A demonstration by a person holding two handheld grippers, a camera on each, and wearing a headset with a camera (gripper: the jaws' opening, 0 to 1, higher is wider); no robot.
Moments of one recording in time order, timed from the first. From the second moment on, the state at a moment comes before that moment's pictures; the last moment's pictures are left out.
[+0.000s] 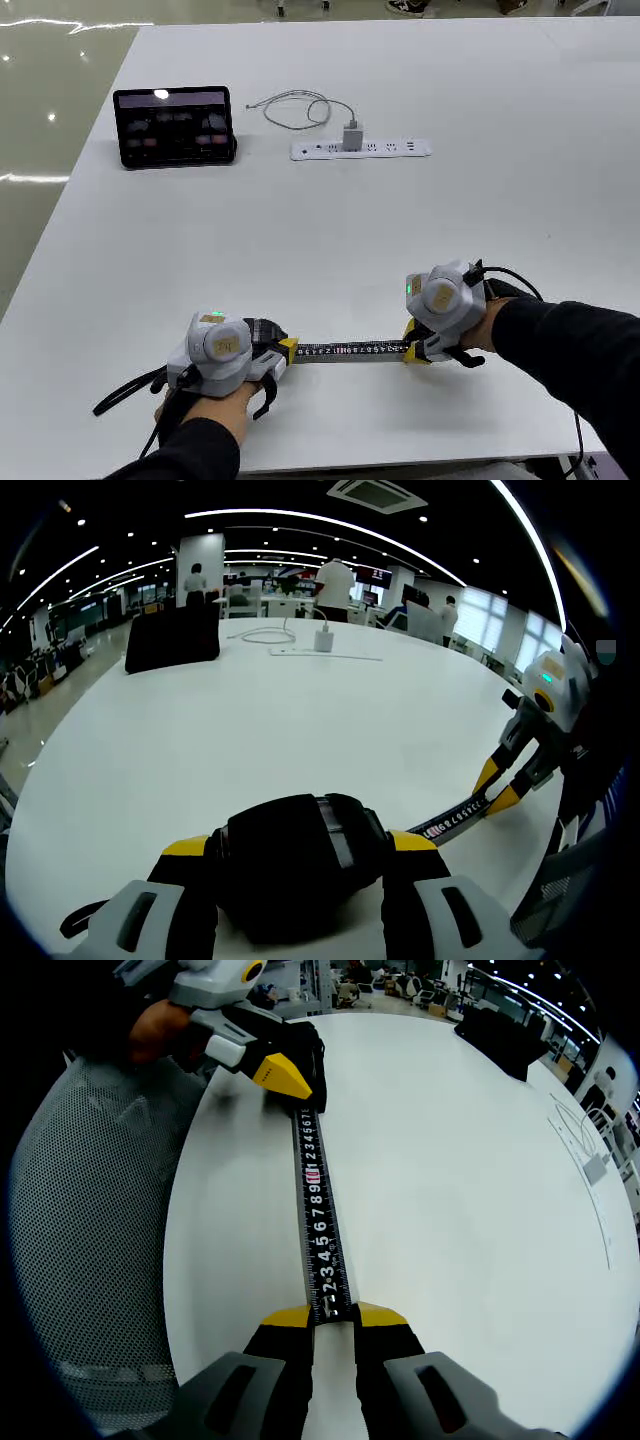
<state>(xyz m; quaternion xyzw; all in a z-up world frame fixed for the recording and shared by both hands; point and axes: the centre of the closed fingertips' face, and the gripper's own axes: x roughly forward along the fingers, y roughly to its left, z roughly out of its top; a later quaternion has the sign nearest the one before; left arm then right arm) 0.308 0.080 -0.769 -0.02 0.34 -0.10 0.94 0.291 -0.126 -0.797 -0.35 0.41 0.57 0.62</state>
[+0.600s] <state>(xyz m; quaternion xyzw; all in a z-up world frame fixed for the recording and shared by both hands) 0.308 0.080 -0.769 -0.02 0.34 -0.10 0.94 0.291 -0.120 -0.797 -0.35 0.41 0.57 0.62</state>
